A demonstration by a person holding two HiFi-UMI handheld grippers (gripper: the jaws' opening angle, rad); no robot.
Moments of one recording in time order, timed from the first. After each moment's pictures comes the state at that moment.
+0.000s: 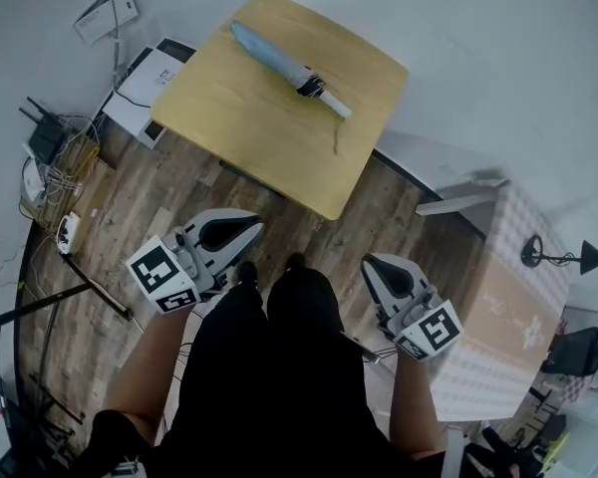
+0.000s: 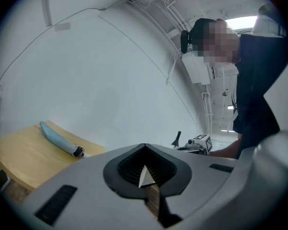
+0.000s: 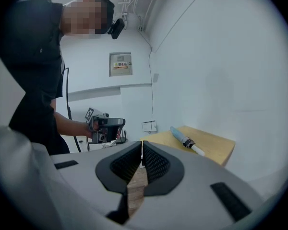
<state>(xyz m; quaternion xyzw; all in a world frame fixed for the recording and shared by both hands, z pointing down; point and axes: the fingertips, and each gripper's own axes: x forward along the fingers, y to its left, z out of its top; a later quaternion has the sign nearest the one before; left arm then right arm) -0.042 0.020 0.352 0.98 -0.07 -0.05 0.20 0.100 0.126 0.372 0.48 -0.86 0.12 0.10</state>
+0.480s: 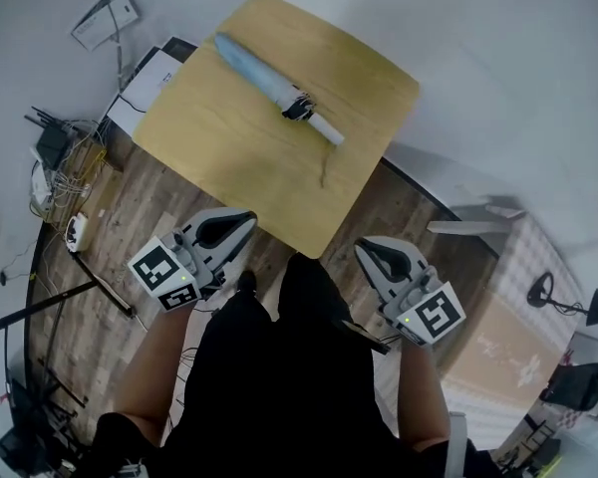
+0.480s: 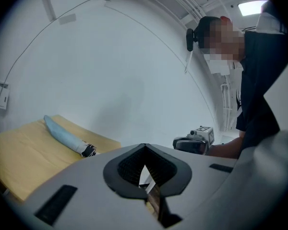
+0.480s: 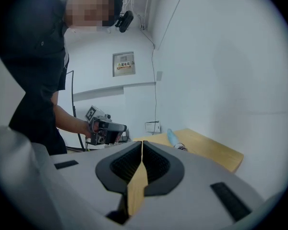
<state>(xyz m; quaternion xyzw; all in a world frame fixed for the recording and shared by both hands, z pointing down) 0.046 -0.075 0.398 0.97 -0.14 0.01 0.22 0.187 0.002 0.395 0.41 -0.90 0.10 0.11</state>
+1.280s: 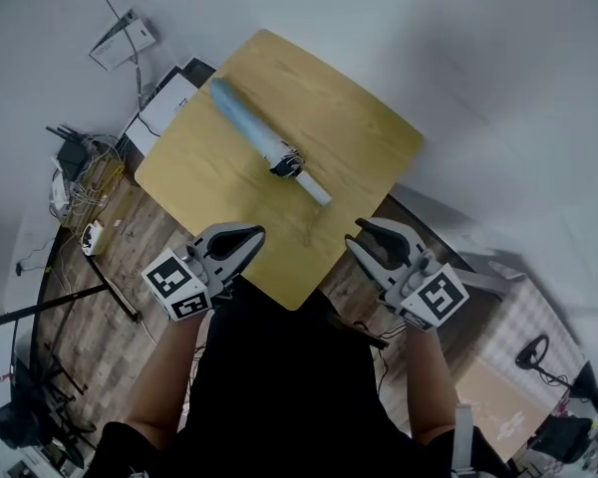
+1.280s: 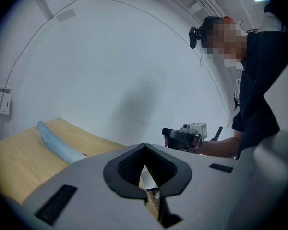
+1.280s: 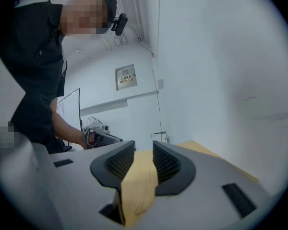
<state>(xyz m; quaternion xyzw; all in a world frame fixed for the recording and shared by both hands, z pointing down) 0.140 -0.165 0.390 0.95 -0.20 0.04 0.23 0.274 -0.142 0.372 0.33 -0.94 0.10 0.03</state>
